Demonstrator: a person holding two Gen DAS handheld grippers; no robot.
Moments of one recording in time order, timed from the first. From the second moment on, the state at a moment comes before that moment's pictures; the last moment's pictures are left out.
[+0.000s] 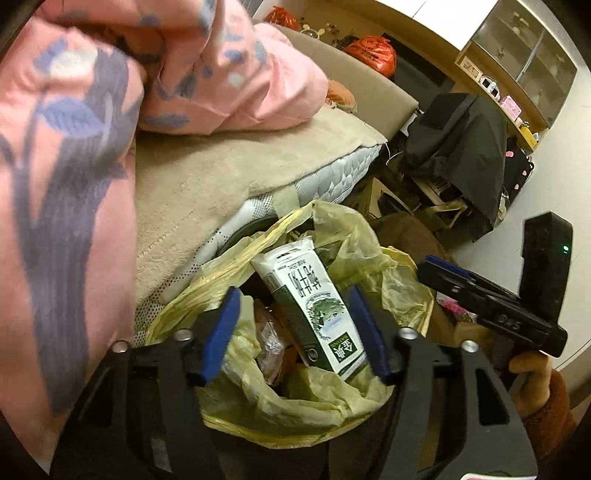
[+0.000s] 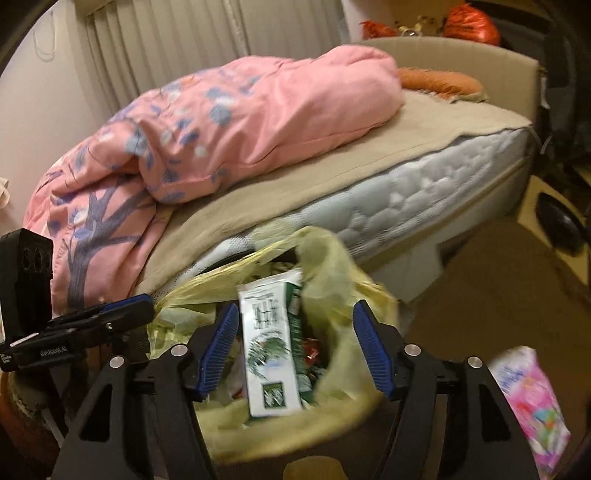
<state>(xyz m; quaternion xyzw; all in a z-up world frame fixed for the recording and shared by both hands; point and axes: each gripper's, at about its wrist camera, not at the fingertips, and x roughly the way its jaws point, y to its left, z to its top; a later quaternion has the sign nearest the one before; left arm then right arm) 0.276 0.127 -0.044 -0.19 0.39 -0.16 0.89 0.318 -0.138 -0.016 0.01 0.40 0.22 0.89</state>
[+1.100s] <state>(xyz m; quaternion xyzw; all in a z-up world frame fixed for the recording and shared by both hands) 0.254 -0.119 -0.018 -0.04 0.38 -0.28 0.88 0.253 -0.414 -0.043 -0.09 0.44 0.00 0.89</state>
